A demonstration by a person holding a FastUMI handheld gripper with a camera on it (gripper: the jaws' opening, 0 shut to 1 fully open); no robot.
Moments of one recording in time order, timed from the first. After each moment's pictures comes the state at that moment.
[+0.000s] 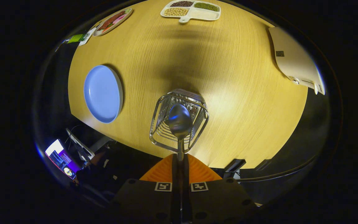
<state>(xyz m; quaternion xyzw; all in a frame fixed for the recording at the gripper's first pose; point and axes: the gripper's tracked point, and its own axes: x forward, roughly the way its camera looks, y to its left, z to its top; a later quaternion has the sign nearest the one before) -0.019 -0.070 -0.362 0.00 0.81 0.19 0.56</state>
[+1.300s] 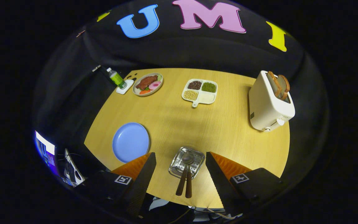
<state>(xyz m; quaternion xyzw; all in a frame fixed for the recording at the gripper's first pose) 0.041 -0.063 -0.253 0.09 0.43 0.24 0.87</state>
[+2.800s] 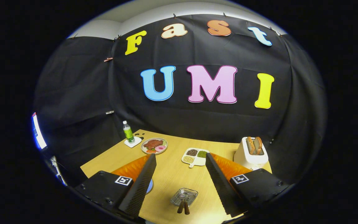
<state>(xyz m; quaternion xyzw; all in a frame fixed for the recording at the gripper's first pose) 0.027 -0.080 -0.112 0.09 0.12 0.20 0.97</state>
